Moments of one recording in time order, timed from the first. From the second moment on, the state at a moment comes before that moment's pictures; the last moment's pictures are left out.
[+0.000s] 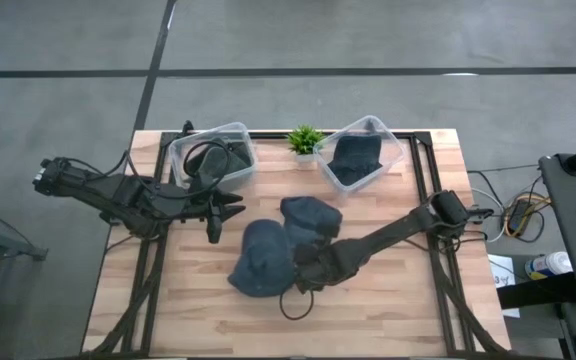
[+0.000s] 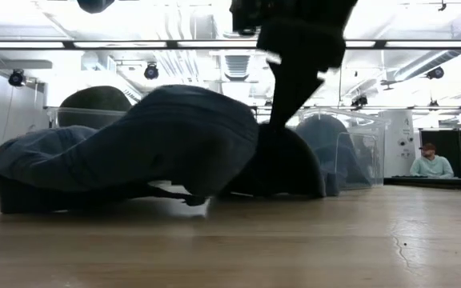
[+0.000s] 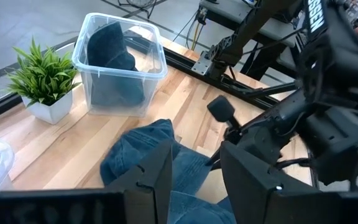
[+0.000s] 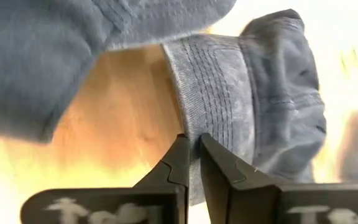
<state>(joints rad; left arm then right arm) -0.30 0.93 1.03 -0.49 -0.49 -0.55 0.39 2.02 1.58 -0.95 0.51 0.61</state>
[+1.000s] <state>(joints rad) -0.30 0.93 1.03 -0.48 -0.49 -0.44 0.34 1.86 2.27 -1.57 0.46 0.81</state>
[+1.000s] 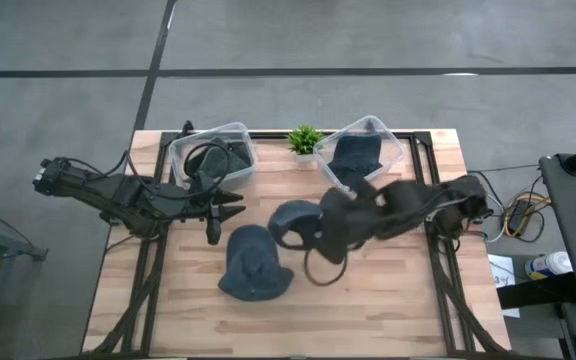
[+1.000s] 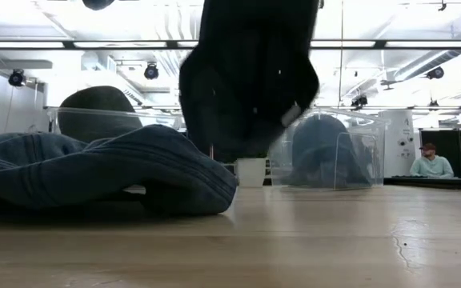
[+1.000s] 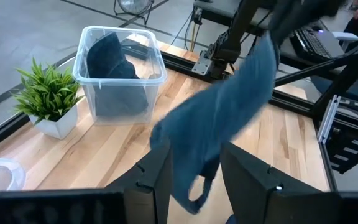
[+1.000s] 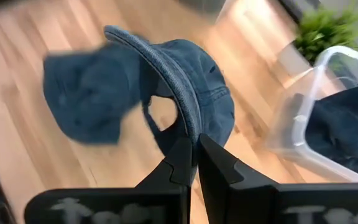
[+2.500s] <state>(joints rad) -0.30 0.94 1.03 -0.21 -0.70 -0.07 0.26 1.51 1.98 -1.27 0.79 1.47</state>
